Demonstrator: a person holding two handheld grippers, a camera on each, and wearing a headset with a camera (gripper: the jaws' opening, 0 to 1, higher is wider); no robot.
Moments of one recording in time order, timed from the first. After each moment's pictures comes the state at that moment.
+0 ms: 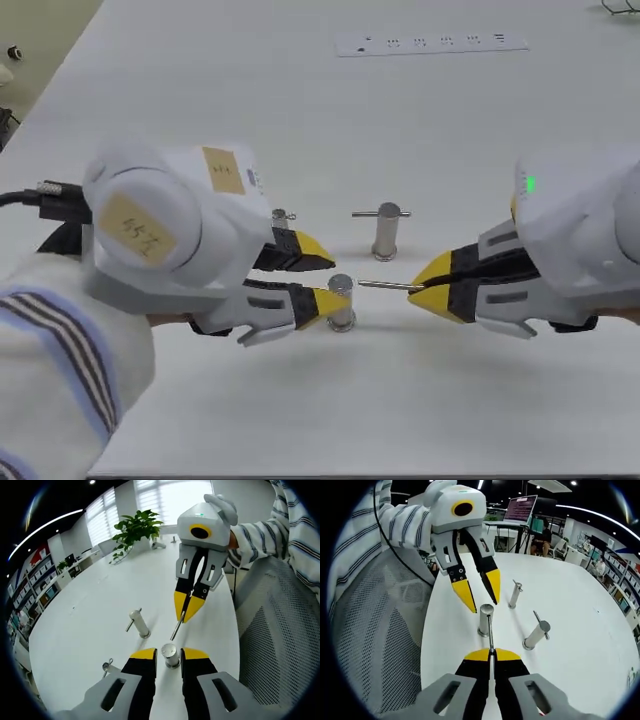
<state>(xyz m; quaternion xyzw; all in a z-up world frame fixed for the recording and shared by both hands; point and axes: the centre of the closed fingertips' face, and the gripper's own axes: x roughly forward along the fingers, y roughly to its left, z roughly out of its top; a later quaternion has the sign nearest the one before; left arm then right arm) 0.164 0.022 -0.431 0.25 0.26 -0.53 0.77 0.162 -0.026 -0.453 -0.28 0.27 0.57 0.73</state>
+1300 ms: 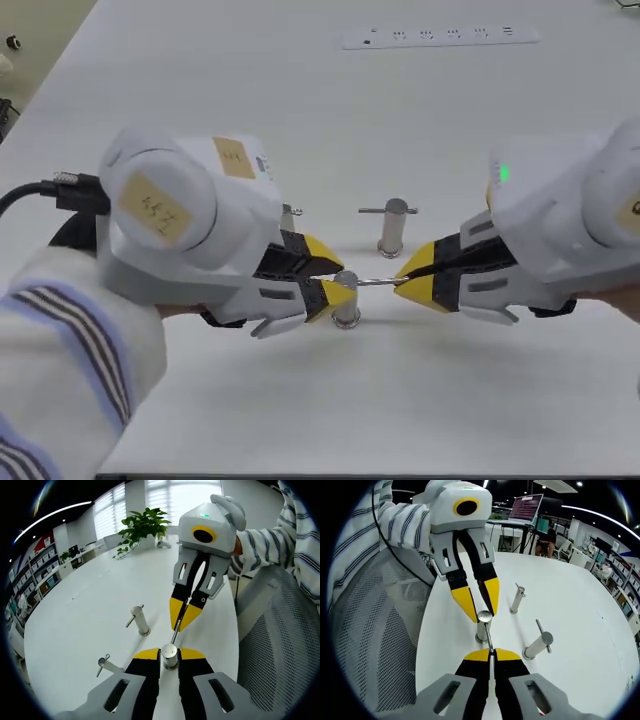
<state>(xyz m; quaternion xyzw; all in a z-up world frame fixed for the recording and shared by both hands) 0.166 0.022 -0.434 0.21 0.28 -0.52 0.78 0.168 -0.010 -0.450 -0.28 0.26 0.58 0.72</state>
